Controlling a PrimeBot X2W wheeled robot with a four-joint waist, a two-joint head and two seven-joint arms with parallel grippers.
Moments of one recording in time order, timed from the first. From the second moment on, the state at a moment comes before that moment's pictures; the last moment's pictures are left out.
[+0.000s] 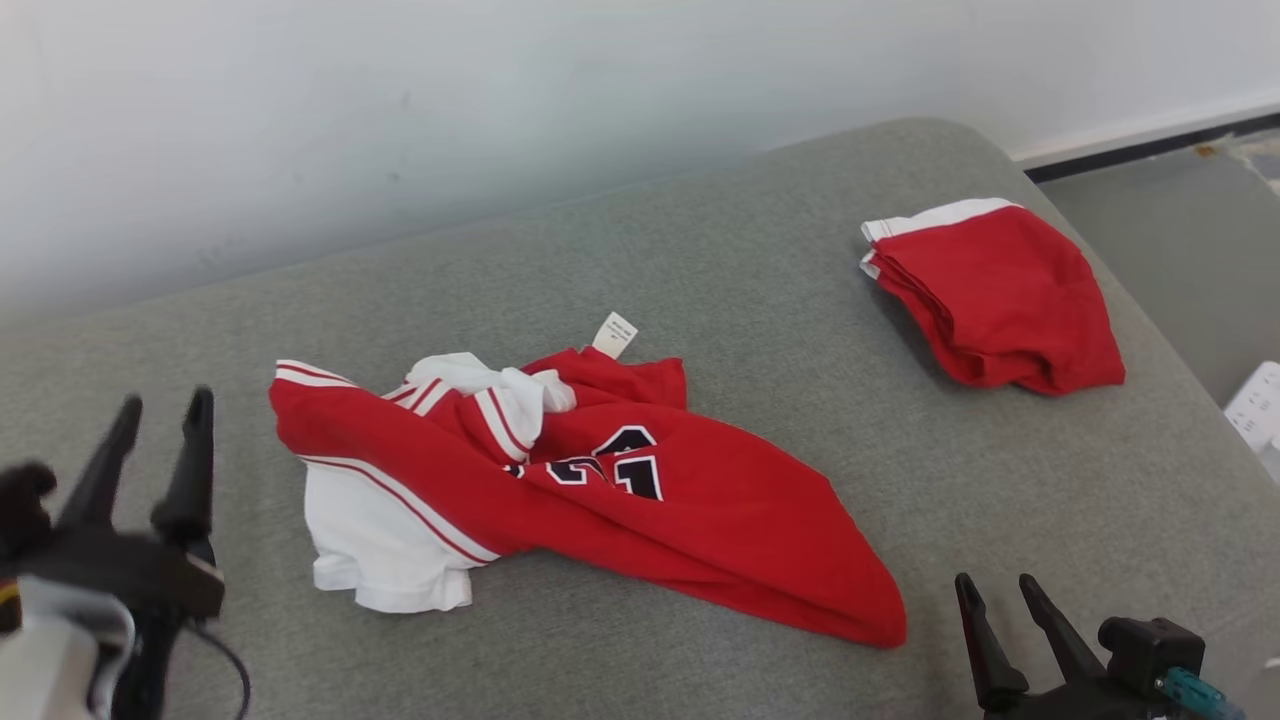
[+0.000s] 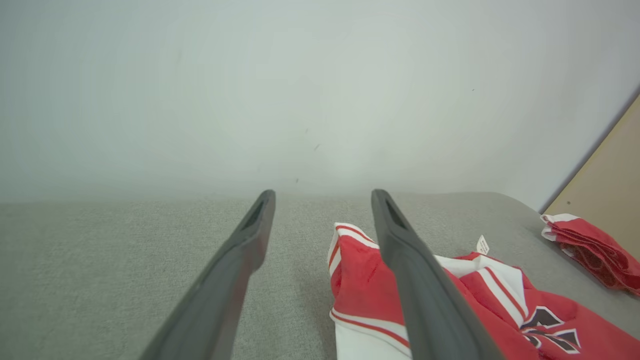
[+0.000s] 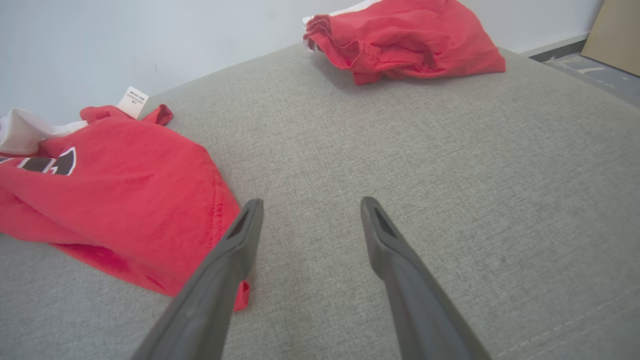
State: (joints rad) left arm -0.55 0.44 -0.30 0.49 -0.72 -0.08 -0.26; right arm -0.13 -0.30 0.36 0.42 0.51 0.13 -0.26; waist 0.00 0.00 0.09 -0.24
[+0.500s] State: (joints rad) left arm -0.34 0.38 -0.39 0.46 -0.73 -0.04 -0.21; right arm -0.13 -0.31 0.38 0.42 0.53 0.13 -0.26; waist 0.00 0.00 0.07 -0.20
